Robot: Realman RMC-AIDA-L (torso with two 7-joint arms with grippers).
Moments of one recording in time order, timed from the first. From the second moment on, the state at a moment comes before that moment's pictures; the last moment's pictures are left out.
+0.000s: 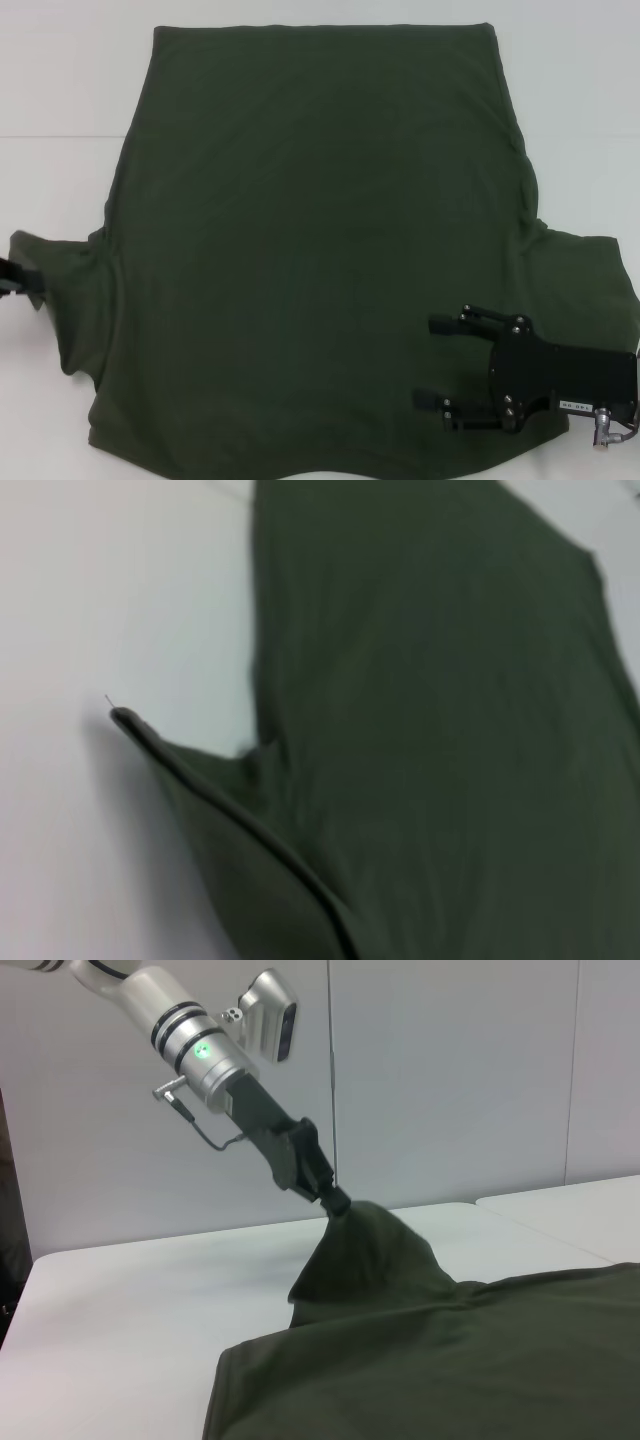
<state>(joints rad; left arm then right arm) -0.53 -1.92 0.45 0.90 2.44 1.60 -2.45 0.46 2.10 -0.73 -0.49 -1.95 -1.58 0.94</state>
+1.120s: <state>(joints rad) -0.63 -1.91 0.47 0.97 2.38 1.65 -2.45 0.45 2.10 -0.73 -0.49 -1.95 -1.59 0.94</state>
